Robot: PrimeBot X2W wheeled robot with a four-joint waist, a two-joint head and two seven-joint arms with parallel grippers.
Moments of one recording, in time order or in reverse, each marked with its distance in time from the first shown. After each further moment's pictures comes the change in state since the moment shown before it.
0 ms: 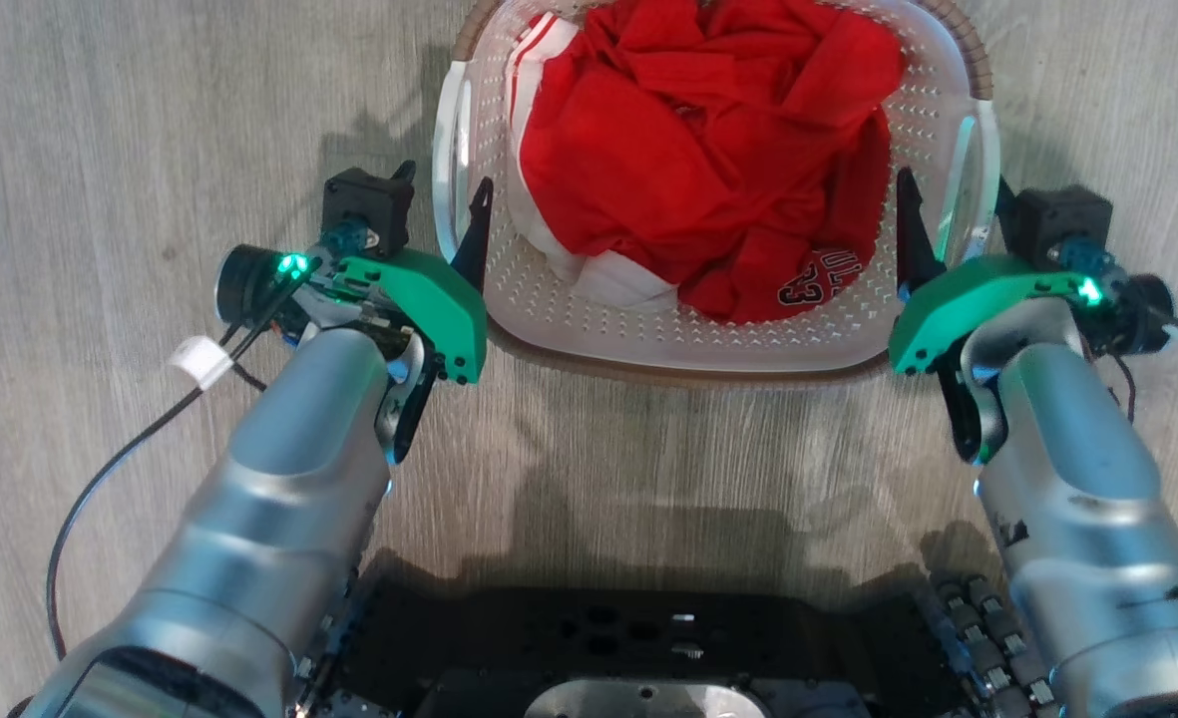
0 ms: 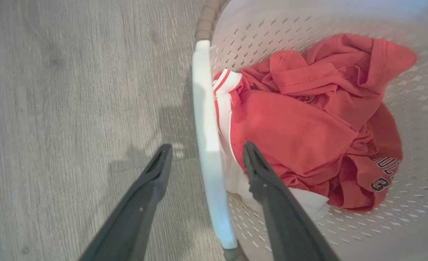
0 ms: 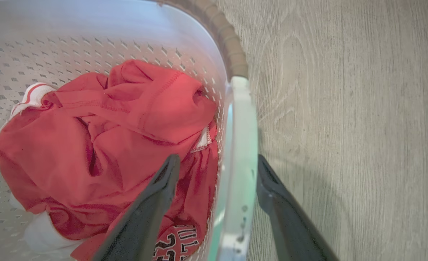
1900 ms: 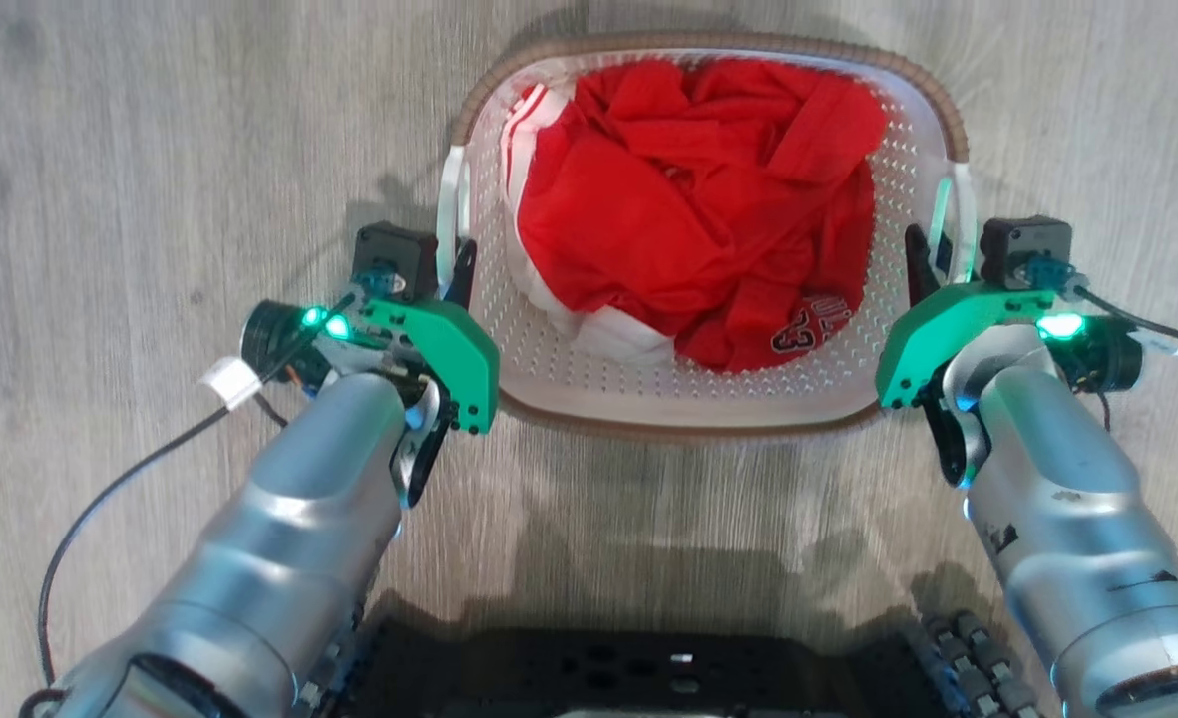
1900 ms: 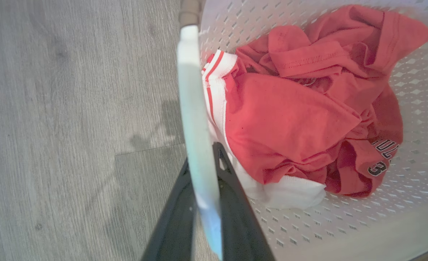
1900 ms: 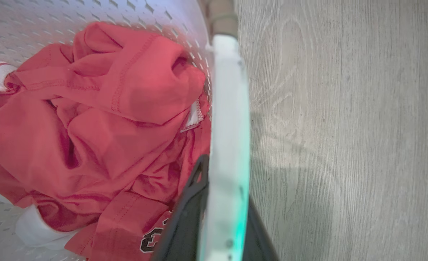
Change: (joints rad) left arm -0.003 0.005 -0.230 0.080 -0.207 0.034 0.002; right arm -0.077 -0.012 0.113 0.247 0.109 -0.001 -0.003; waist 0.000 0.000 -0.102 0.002
